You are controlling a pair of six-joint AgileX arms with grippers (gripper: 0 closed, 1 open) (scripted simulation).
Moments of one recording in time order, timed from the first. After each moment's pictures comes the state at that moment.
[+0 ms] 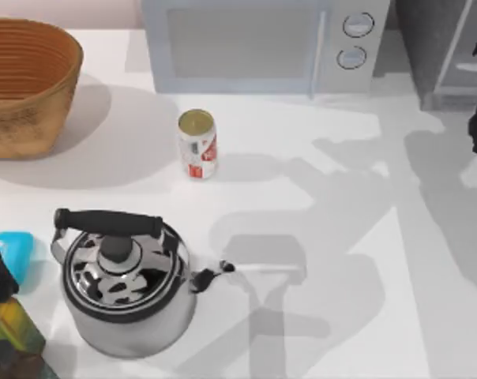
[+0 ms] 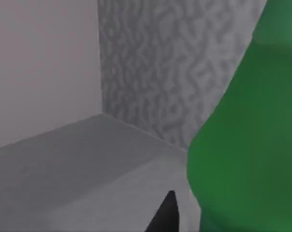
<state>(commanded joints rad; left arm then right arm) 0.00 0.00 0.00 0.00 0.00 0.00 0.18 2.02 0.93 1.07 0.97 0.03</state>
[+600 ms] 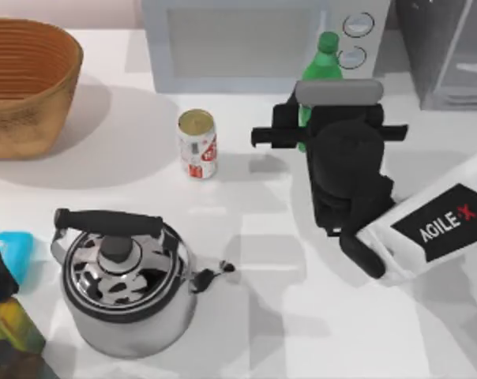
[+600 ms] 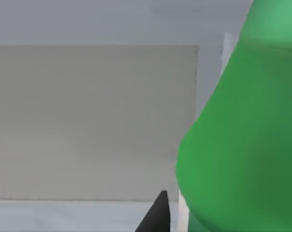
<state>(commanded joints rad) 0.00 0.00 0.00 0.00 0.00 0.00 0.65 2.16 0.94 1.15 0.66 0.06</state>
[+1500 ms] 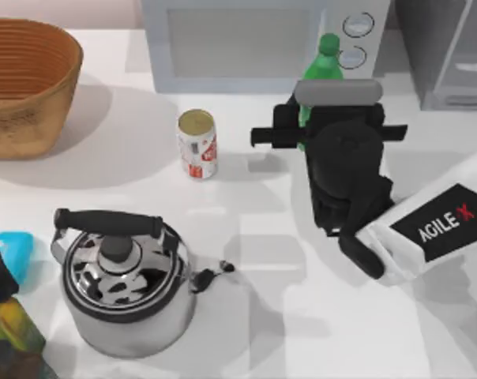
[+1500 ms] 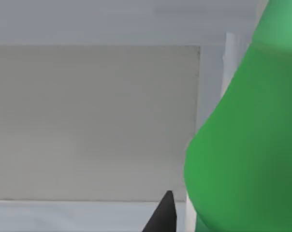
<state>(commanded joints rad) 0.00 0.00 0.00 0.00 0.00 0.00 0.65 2.16 0.94 1.15 0.66 0.06</state>
